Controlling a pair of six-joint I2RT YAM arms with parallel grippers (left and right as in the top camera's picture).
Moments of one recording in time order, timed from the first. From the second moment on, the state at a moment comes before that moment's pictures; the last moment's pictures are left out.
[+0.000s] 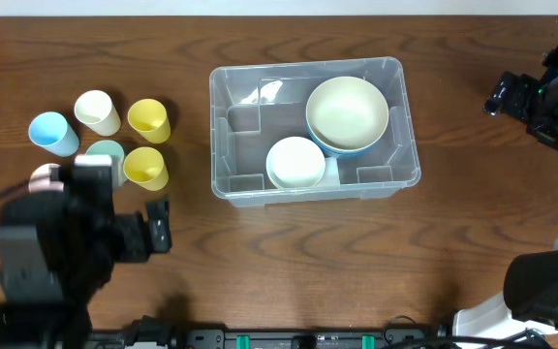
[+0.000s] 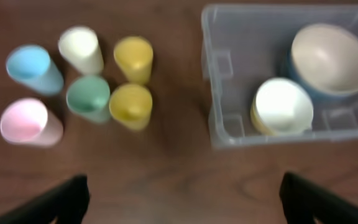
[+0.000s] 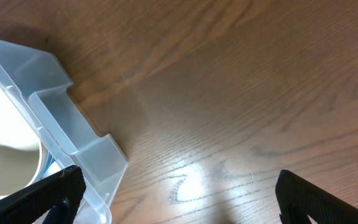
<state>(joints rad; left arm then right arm) -0.01 0.85 1.40 -1.33 0.08 -0.05 -0.25 1.75 1.89 -1.44 -0.01 0.31</state>
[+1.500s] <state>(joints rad) 0.00 1.75 1.43 -1.19 0.02 -0.07 -0.25 1.75 1.89 -1.44 -0.01 0.31</state>
